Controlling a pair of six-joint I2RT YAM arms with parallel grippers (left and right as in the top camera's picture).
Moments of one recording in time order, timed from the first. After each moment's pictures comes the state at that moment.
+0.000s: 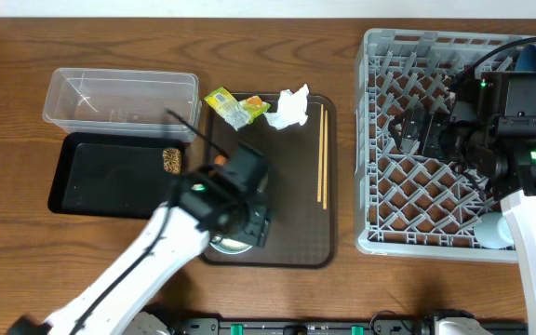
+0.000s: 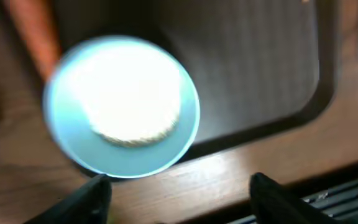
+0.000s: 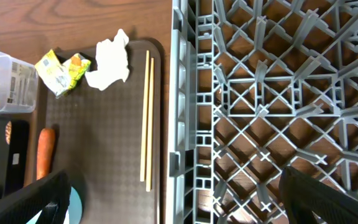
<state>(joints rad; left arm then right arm) -0.66 1.33 1.06 -1.13 0.08 -0.36 0.03 1.30 1.33 -0.98 -0.24 0.26</state>
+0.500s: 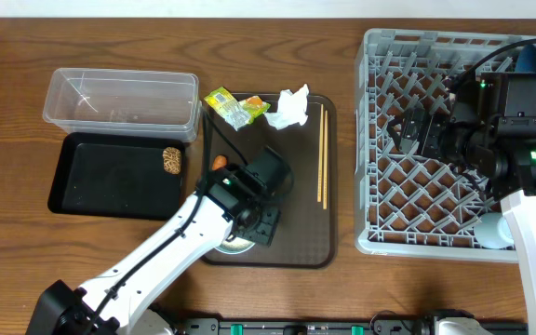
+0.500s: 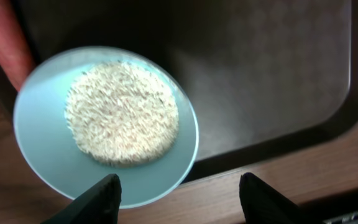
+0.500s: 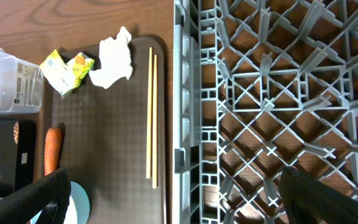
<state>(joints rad) -0.69 1.44 1.04 -1.05 0.04 -0.37 0.03 1.30 1.33 -0.99 -0.25 0.28</state>
